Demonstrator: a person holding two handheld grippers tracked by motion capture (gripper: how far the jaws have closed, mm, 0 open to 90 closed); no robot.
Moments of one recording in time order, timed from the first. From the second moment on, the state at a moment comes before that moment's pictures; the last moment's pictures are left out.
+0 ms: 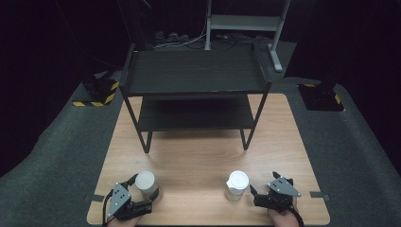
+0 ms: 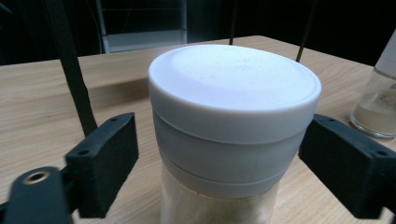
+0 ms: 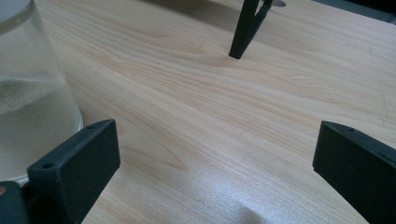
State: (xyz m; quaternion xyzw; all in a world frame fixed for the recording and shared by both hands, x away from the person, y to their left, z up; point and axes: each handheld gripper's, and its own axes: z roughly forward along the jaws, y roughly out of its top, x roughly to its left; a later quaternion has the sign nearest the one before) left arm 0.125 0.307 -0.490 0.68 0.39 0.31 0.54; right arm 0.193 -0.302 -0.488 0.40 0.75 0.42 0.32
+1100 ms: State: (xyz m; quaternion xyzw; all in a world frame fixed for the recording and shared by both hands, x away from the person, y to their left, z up) left arm 0.128 0.309 -0.485 0.69 0.39 0.29 0.54; right arm 0.193 -0.303 -0.488 0.40 0.75 0.42 0.32
